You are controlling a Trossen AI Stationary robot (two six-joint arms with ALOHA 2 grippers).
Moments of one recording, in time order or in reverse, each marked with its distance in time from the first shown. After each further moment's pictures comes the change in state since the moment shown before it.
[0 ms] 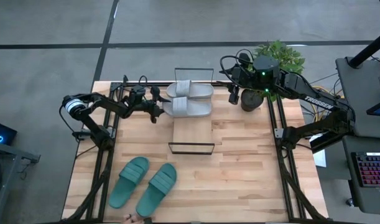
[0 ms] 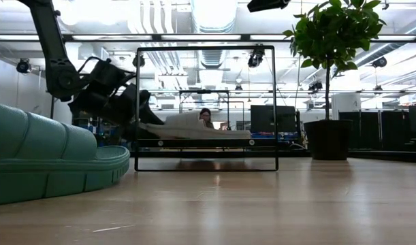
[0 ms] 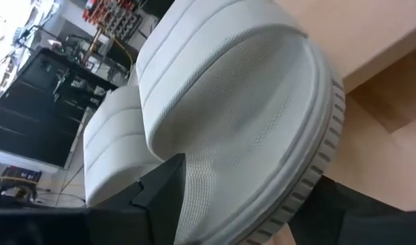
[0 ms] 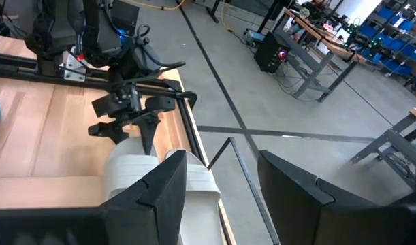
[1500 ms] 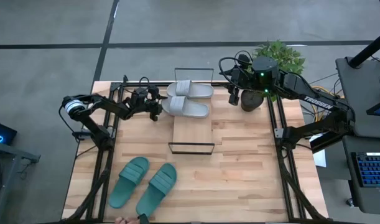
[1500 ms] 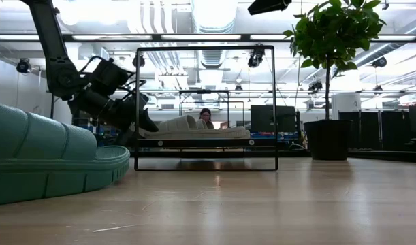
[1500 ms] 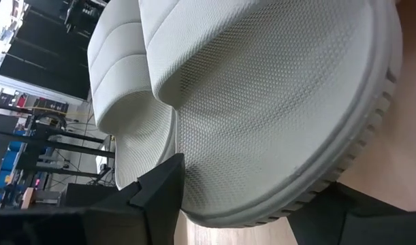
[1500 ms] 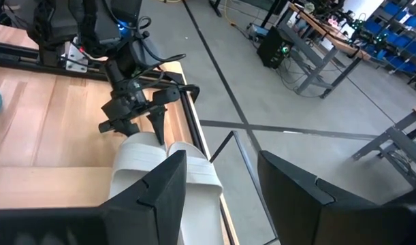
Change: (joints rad) left arm -0.053 -0.010 -0.001 -0.053 -0.338 -0.001; right arm 0.000 0.000 -0.011 -0.015 -0.001 -0.011
